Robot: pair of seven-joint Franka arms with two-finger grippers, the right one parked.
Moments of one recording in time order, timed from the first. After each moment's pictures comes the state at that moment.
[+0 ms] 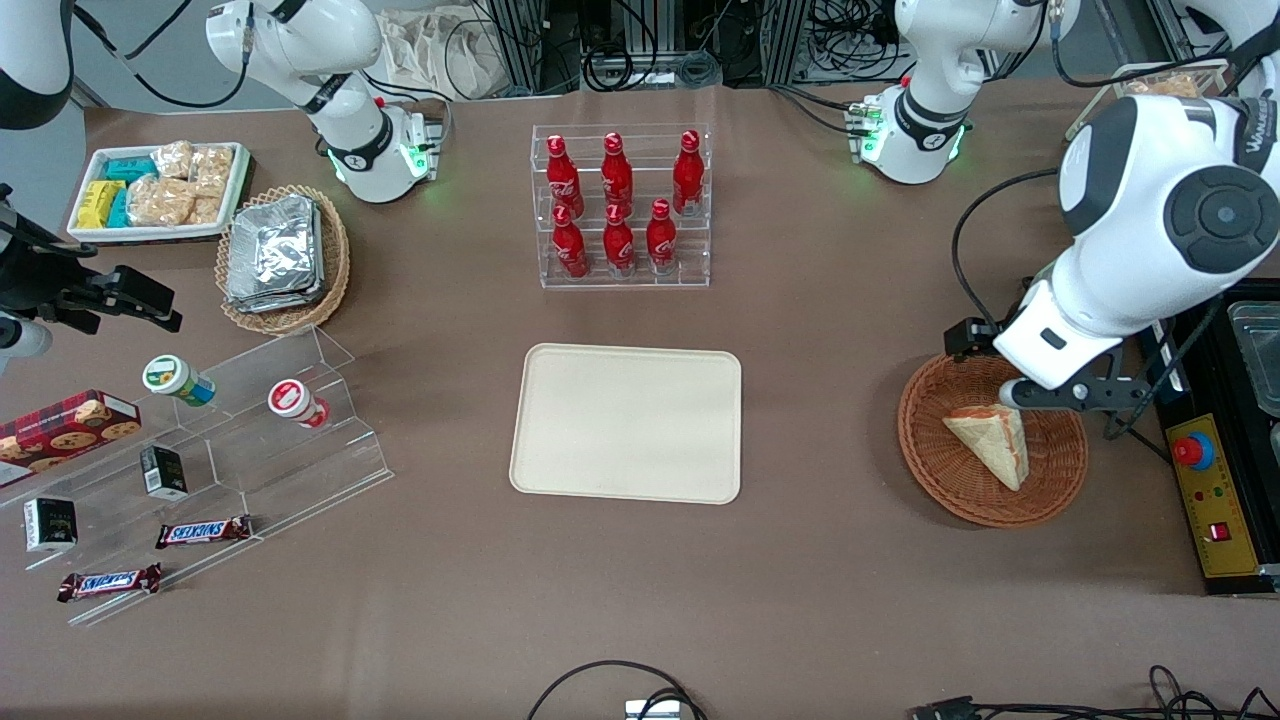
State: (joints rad) arm -0.17 0.17 -0.03 -1.64 0.07 1.68 -0.17
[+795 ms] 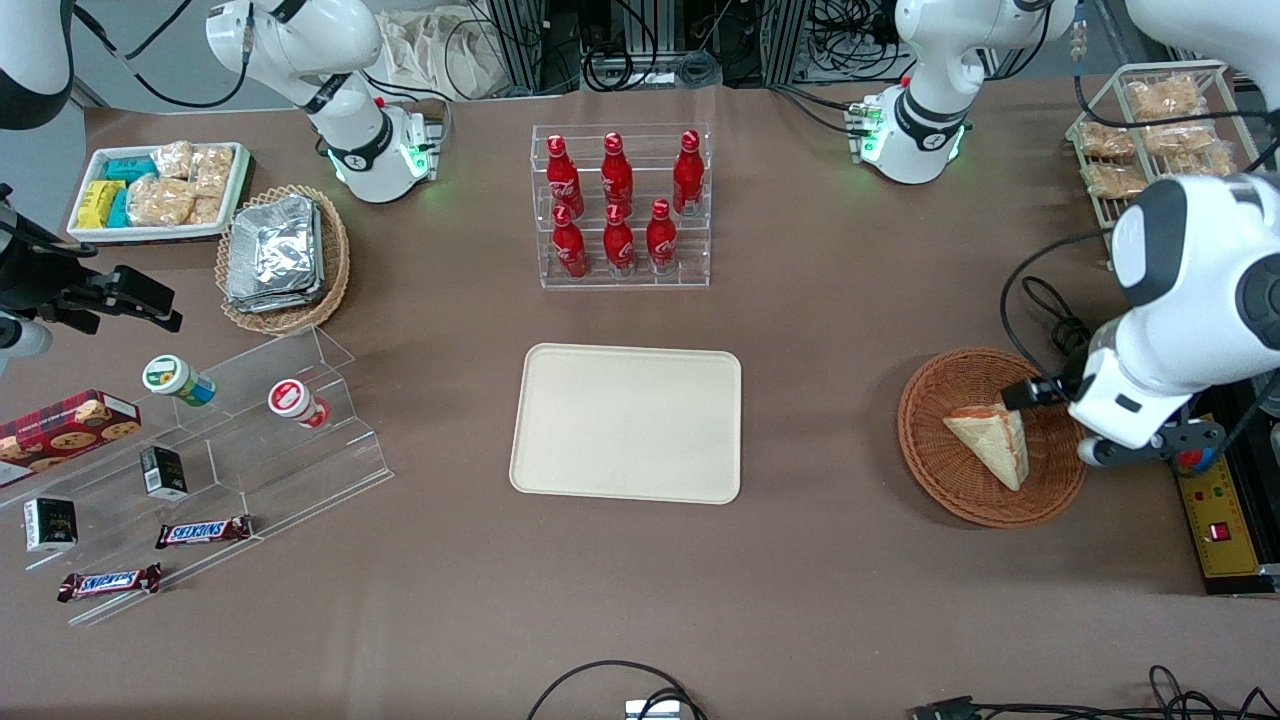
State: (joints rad) arm -0.03 0.25 0.00 -1.77 0.07 1.92 -0.33
